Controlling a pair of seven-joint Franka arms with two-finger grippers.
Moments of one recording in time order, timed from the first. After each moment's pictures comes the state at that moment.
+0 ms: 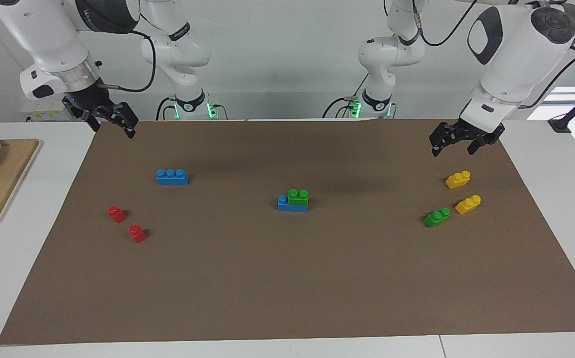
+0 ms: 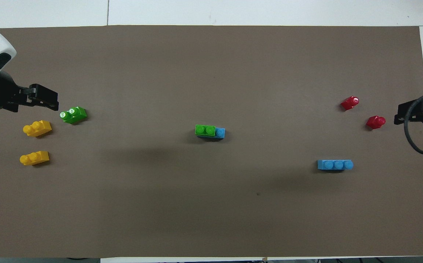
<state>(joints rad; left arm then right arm) 0.02 0.09 -0.12 -1.55 0.01 1.57 -0.06 -0.11 -0.07 0.04 -1.68 -0.01 1.55 0.19</state>
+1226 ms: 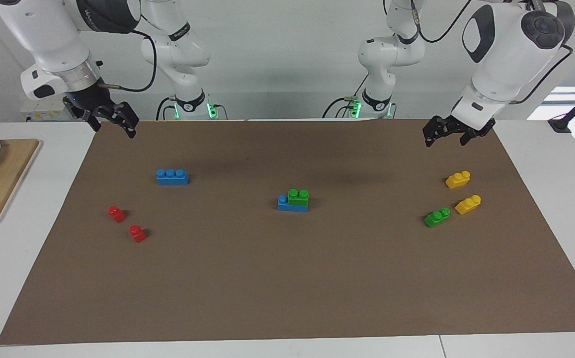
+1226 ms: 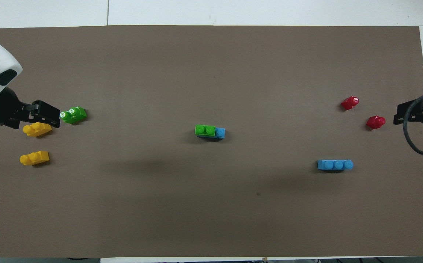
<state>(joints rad) 0.01 0.03 -0.12 -1.61 0.01 1.50 -0.06 -0.11 -0.07 0.05 -1.68 -0.01 1.55 0.19</state>
